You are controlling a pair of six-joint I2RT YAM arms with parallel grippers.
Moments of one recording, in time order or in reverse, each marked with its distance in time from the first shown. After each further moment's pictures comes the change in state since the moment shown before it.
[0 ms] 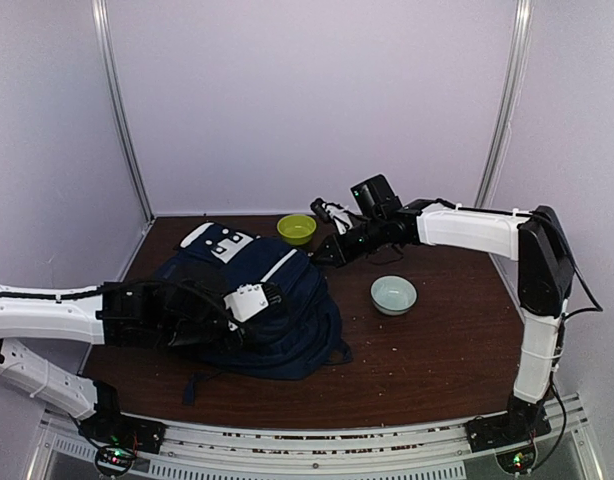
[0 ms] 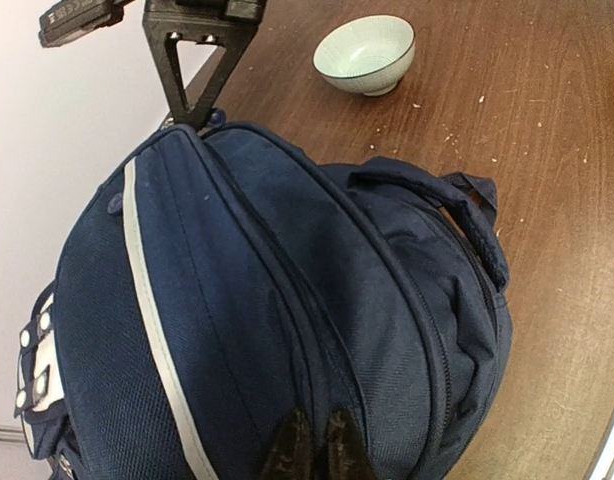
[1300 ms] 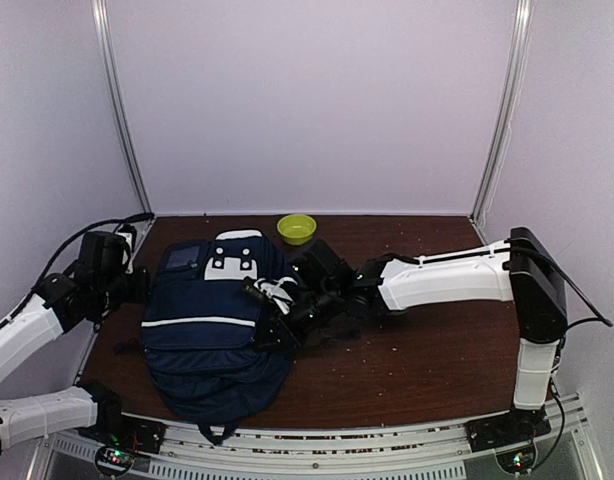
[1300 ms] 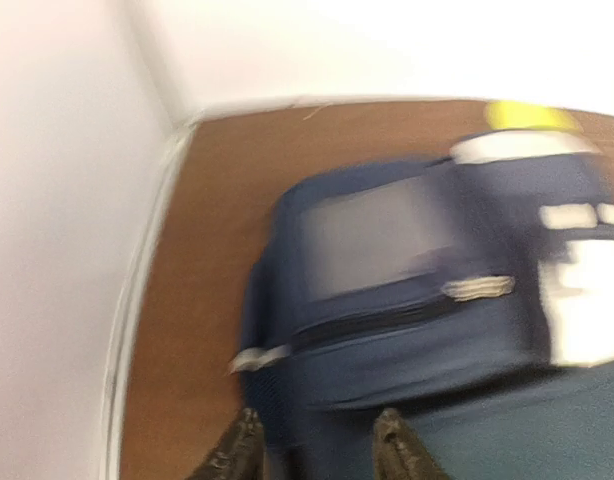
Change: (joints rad) left arm 0.766 -0.360 -0.131 -0.193 -0.096 -0.477; right arm 0.412 -0.001 -0.147 0.158 -0.121 0.101
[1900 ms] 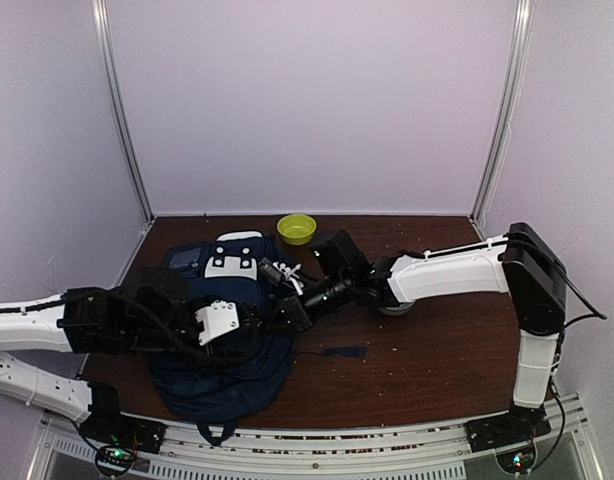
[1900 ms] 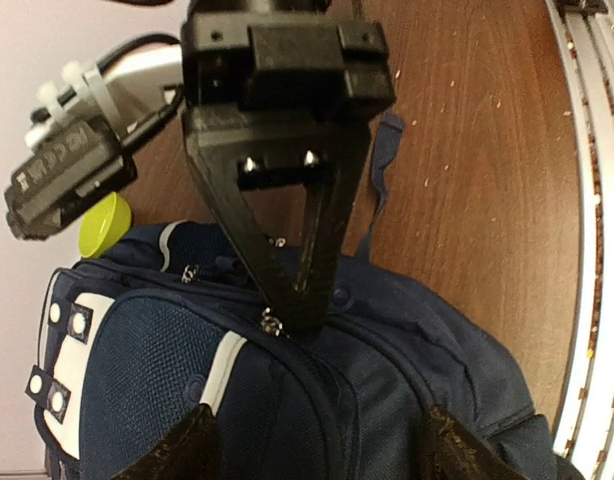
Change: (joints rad) left arm -0.768 0.139 0.063 0.083 0.232 0.603; right arm -0.108 -0.002 -0.087 0.221 -0.178 0.171
